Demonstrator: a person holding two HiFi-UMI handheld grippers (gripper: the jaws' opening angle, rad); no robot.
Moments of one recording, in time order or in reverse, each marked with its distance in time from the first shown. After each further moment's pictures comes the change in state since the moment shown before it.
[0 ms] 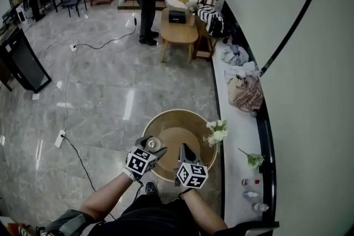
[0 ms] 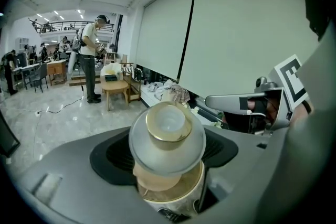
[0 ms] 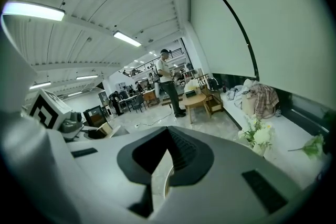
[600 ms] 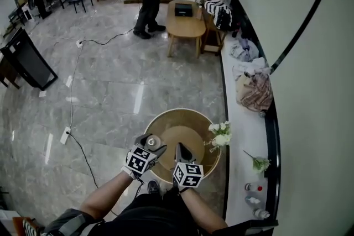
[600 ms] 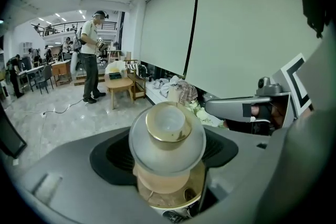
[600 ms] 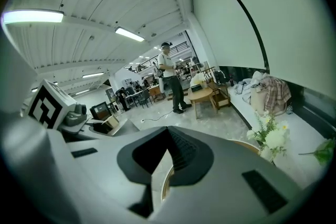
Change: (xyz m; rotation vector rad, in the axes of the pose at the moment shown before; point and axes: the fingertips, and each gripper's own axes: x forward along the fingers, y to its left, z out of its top) left arm 0.062 0.018 0.012 0.004 0.042 0.070; right arm 0.054 -0.034 -0.009 -0.005 0.063 0.086
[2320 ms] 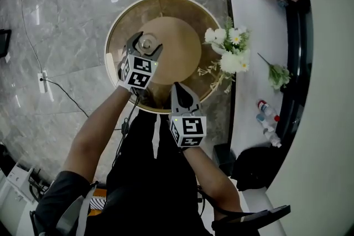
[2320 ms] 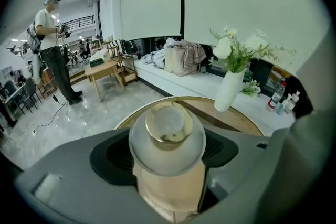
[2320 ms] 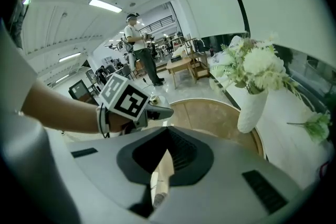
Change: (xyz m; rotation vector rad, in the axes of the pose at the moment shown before) left arm 0.352 0.041 -0.127 0.202 0.191 -0.013; right arm 0.070 -0.173 -0.182 0.077 0.277 -0.165
